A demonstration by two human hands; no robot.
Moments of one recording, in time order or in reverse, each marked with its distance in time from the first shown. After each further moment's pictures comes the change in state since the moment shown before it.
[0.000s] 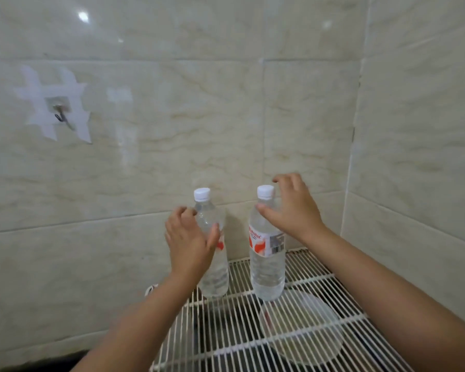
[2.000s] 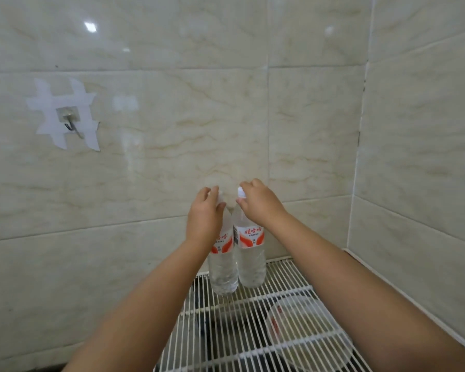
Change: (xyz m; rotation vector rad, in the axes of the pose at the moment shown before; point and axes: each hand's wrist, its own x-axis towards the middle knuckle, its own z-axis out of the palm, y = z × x) left_hand 0.055 0.023 0.003 0.068 -0.222 0.091; right_hand 0.043 -0.037 0.040 -0.123 -0.272 -0.100
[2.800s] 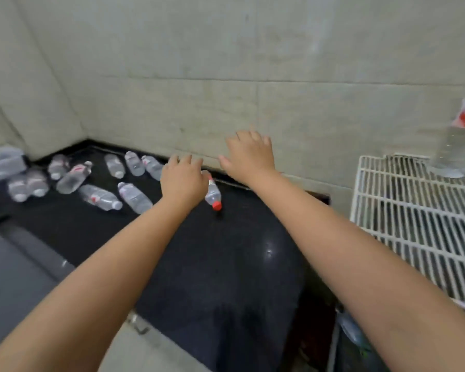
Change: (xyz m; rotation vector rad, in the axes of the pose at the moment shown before) left_hand -0.329 -0.206 -0.270 0.766 -0.086 -0.605; right_hand -0.198 -0.375 0.104 0.214 -0.195 -0.548
